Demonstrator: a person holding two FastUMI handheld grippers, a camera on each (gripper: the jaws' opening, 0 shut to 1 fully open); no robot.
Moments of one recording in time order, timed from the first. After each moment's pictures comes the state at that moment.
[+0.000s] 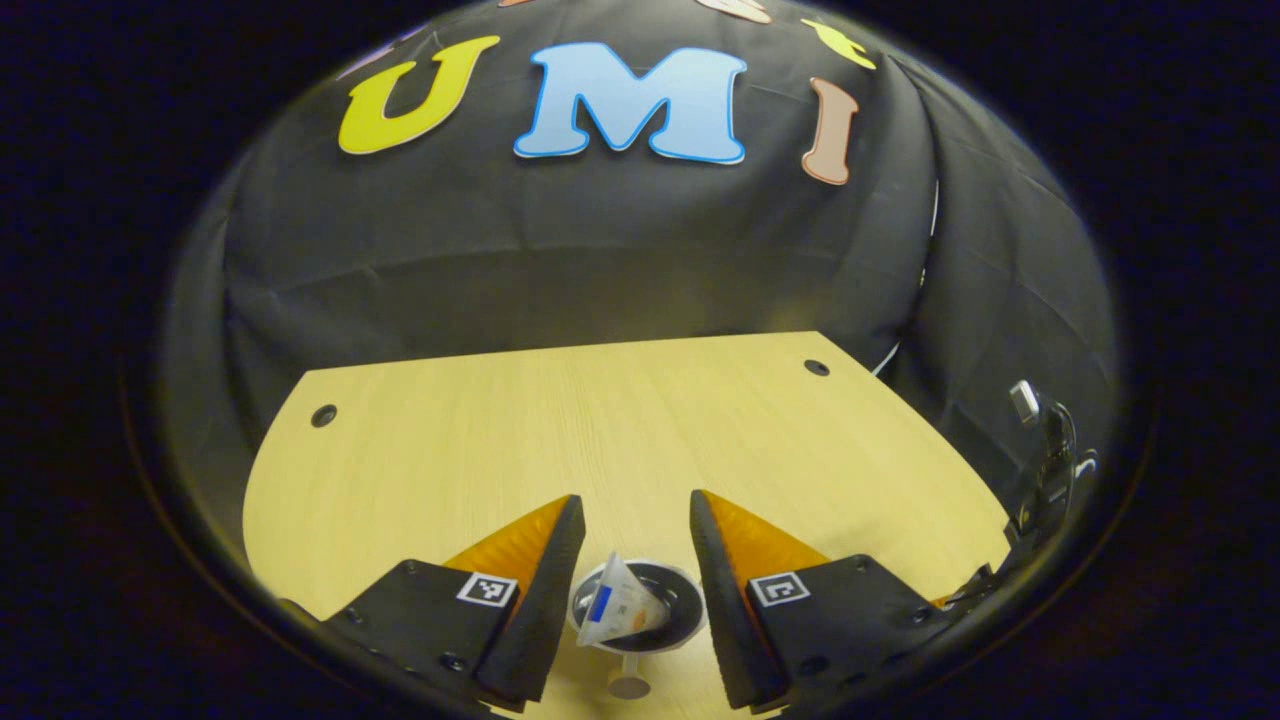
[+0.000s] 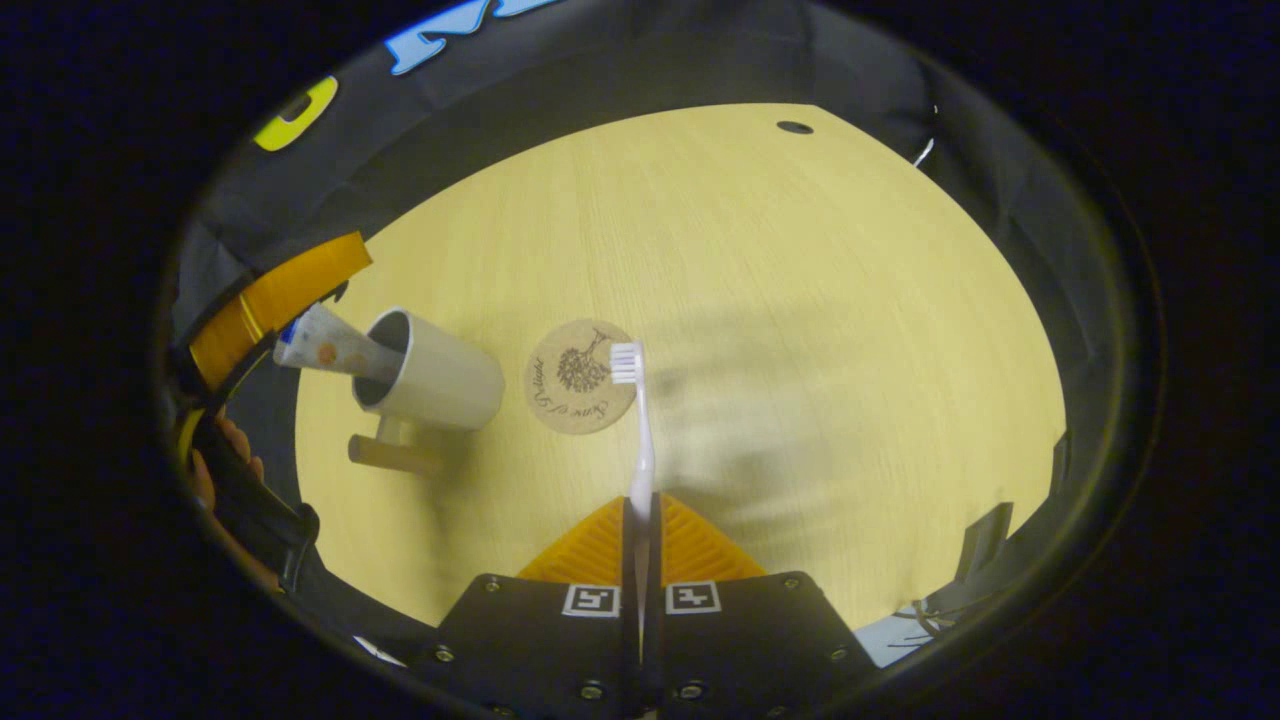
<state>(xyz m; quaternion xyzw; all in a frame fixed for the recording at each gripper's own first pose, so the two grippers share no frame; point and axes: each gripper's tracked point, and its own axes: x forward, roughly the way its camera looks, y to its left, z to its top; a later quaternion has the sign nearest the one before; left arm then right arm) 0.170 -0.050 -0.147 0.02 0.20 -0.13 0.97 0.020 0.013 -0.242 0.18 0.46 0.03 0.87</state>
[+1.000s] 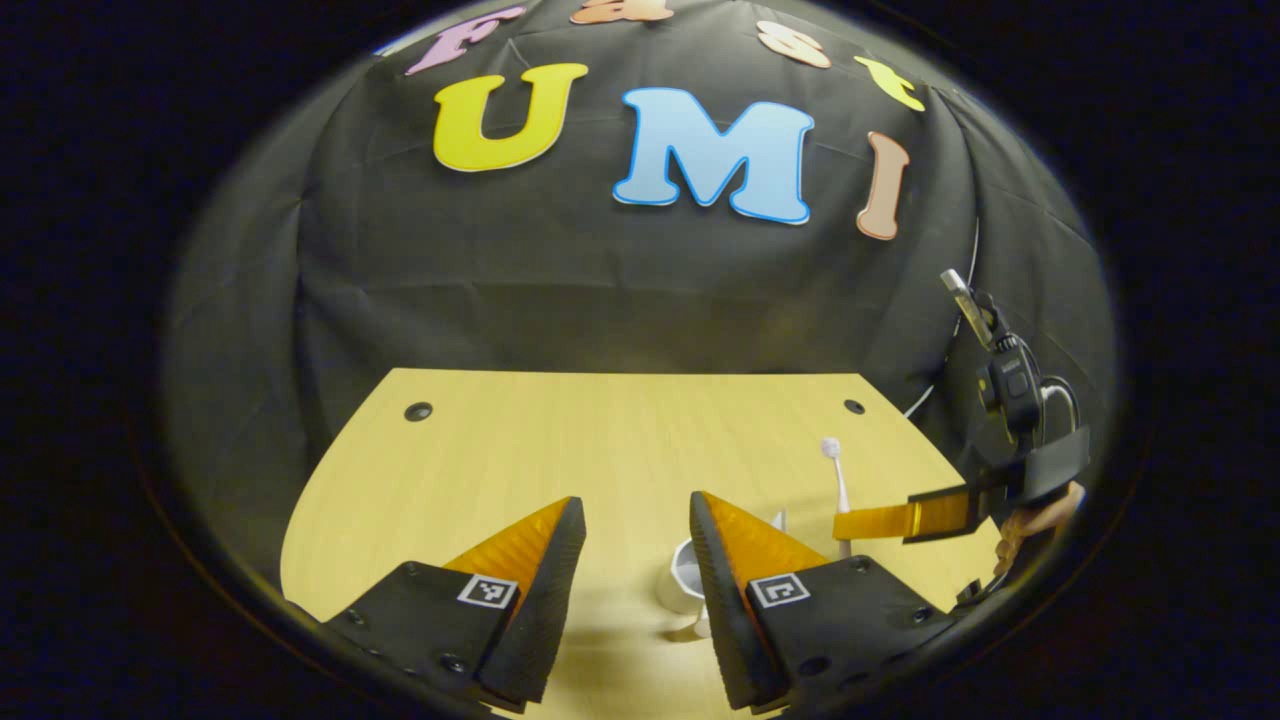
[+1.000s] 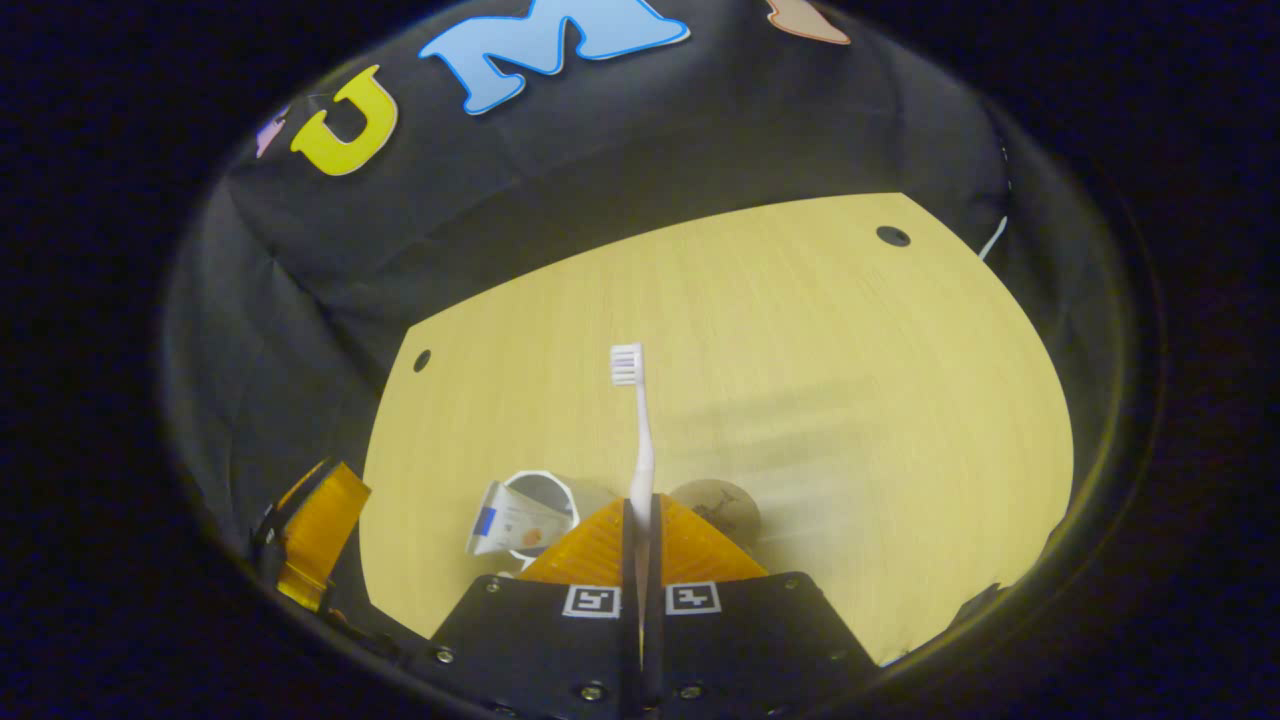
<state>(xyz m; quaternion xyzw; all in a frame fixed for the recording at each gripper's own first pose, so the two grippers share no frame) 0.098 0.061 -0.099 -0.02 0.17 -0.04 0.98 0.117 0.053 -0.112 0.18 0.35 0.10 0.91</state>
